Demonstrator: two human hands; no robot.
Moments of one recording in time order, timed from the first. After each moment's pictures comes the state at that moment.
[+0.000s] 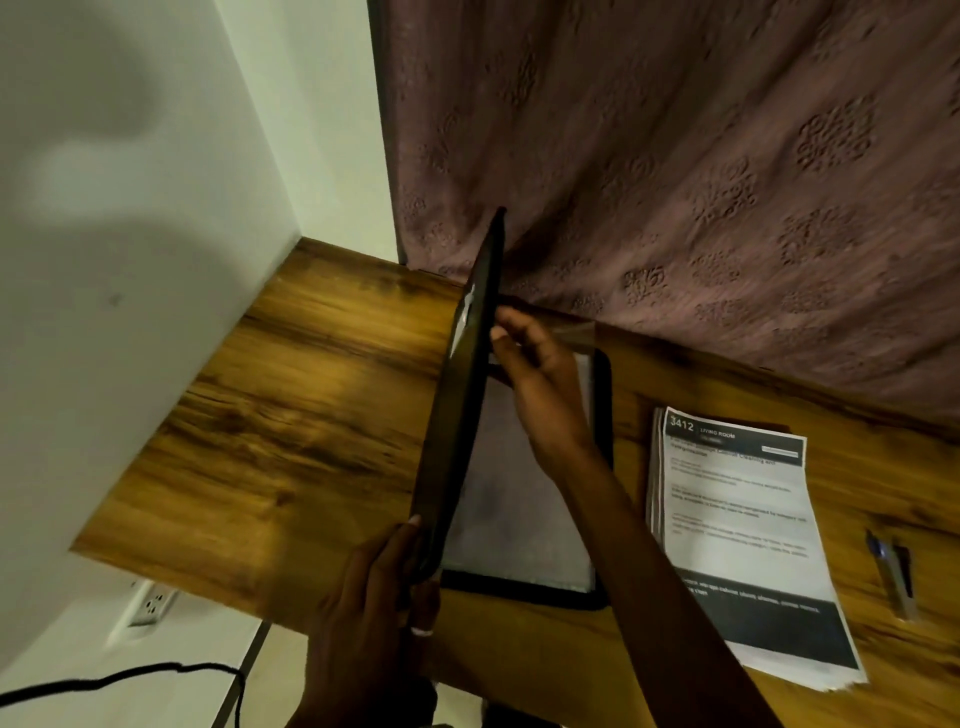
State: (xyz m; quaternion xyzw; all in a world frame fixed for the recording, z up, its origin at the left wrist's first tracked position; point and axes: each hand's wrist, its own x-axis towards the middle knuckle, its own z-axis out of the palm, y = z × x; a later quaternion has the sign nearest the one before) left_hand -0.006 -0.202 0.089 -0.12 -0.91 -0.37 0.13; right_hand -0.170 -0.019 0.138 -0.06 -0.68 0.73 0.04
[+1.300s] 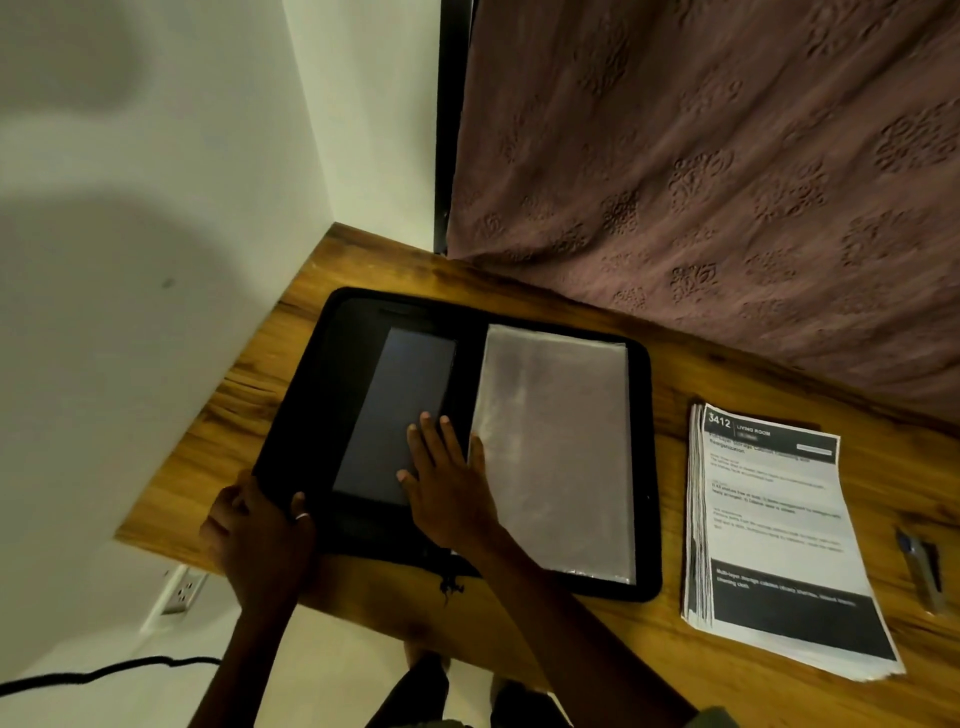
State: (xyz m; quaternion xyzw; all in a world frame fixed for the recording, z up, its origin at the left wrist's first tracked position) left_hand -0.082 -0.354 -0.030 0.27 -0.93 -0.24 0.02; right_hand -0.126 -0.144 -0.030 0.12 -0.98 0.11 -0.10
